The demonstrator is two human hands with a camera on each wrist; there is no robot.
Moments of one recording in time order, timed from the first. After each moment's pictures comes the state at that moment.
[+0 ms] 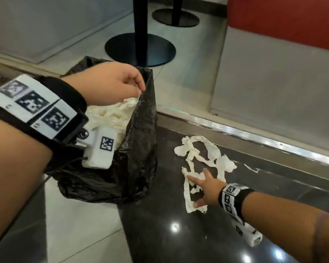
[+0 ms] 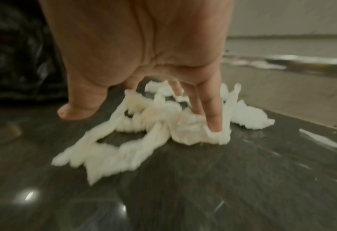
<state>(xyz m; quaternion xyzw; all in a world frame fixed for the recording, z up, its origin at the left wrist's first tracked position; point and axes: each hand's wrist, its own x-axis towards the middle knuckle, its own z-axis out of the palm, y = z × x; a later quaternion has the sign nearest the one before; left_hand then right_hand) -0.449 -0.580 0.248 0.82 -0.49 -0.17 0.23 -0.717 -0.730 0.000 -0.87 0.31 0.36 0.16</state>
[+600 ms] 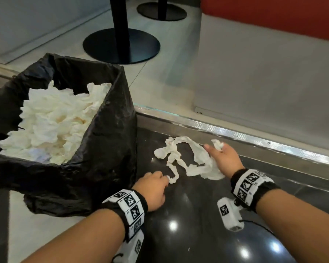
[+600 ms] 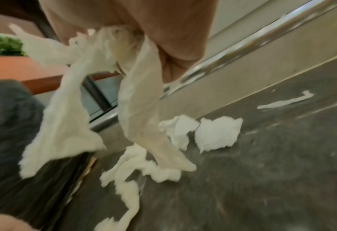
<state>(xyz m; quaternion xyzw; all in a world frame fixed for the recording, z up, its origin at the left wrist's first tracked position) -0.595 -0.631 0.006 0.78 -0.56 -0.28 -0.01 -0.735 -0.824 0.034 -0.73 0.49 -0.14 0.46</state>
